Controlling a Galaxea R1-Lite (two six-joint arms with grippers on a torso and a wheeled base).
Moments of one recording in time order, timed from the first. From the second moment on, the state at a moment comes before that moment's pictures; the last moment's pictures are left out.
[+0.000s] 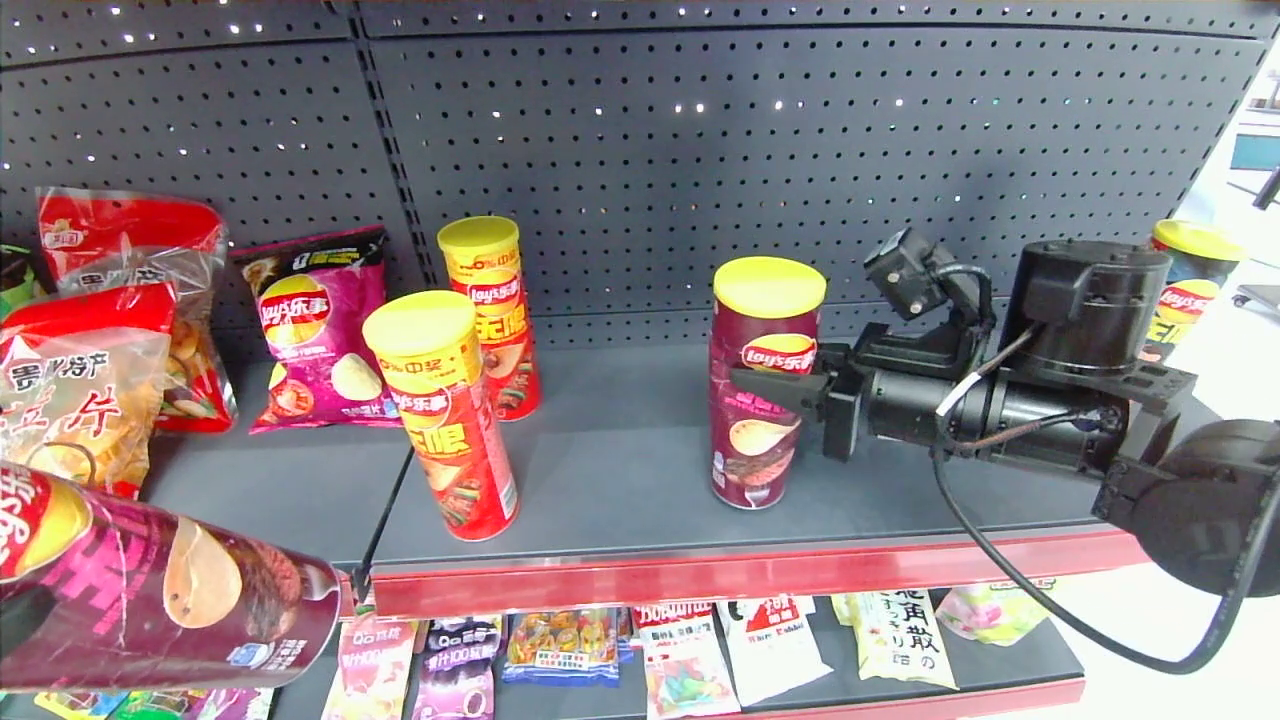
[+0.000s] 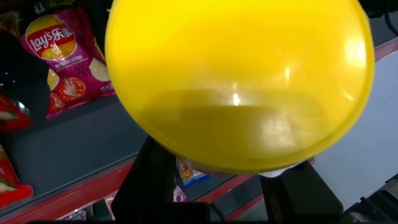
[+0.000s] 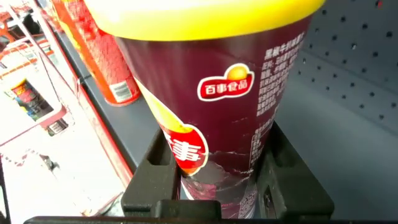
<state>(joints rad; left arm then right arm) -0.07 0.59 -0.58 0.11 -0.40 0.06 0.50 1.72 -0.82 -0.76 0.44 -0.10</state>
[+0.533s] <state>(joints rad) -0.07 0.59 -0.58 0.11 -0.40 0.06 0.49 1.72 -0.75 -0.82 0.43 -0.10</state>
